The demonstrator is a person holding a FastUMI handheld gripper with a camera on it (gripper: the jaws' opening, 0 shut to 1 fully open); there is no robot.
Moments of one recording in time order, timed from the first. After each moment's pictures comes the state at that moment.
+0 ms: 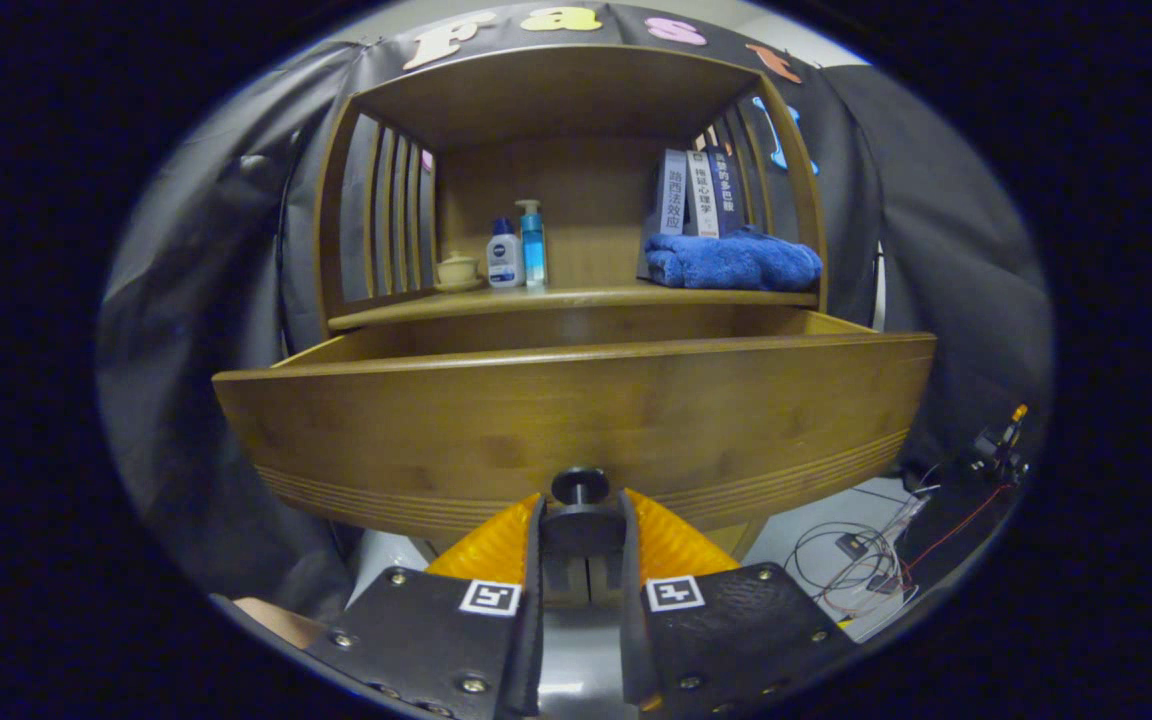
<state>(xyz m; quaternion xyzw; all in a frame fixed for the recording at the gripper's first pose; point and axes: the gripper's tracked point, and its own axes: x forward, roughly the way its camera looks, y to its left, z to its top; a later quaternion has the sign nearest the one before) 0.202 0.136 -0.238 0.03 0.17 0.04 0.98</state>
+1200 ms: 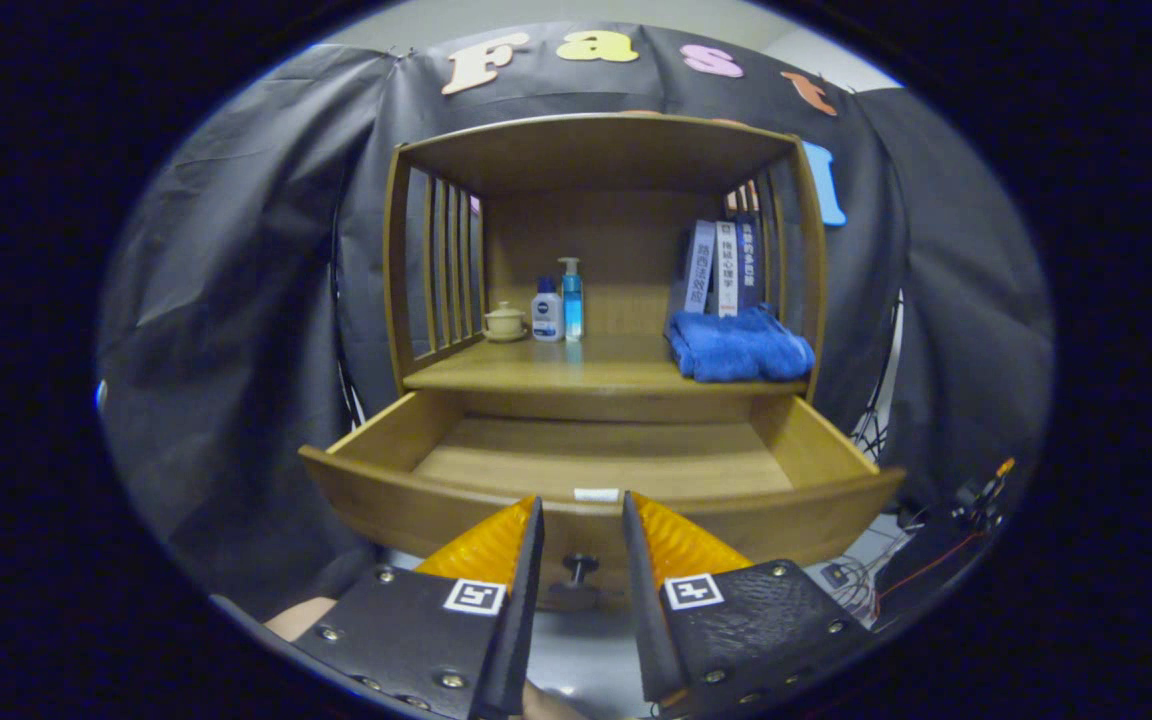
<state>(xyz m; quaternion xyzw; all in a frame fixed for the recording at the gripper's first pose) 0.192 0.131 -0.108 -0.01 0.16 0.09 0.98</state>
